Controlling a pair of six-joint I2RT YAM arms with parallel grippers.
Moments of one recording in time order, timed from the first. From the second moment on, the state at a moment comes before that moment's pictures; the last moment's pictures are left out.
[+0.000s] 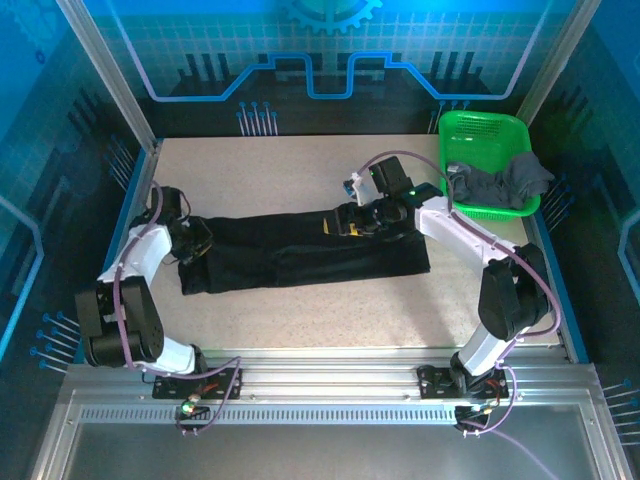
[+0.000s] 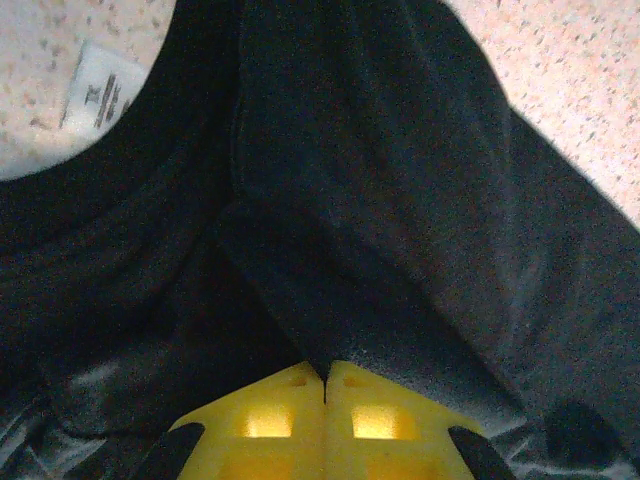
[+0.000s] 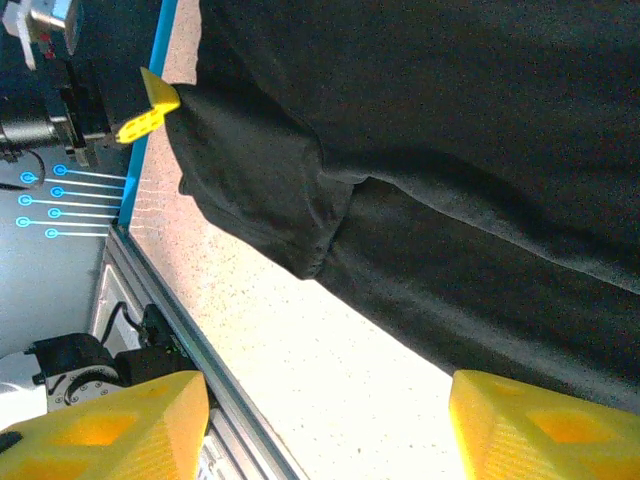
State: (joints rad) left arm 0.21 1.47 0.97 -0.68 0.21 -0.61; right arm 0.47 1.66 1.33 -0.63 -0.65 0.38
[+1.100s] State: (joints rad) left arm 0.18 1.73 1.17 -0.74 -0.04 -0.61; right arm 0.30 1.72 1.34 -0.77 -0.32 0.35
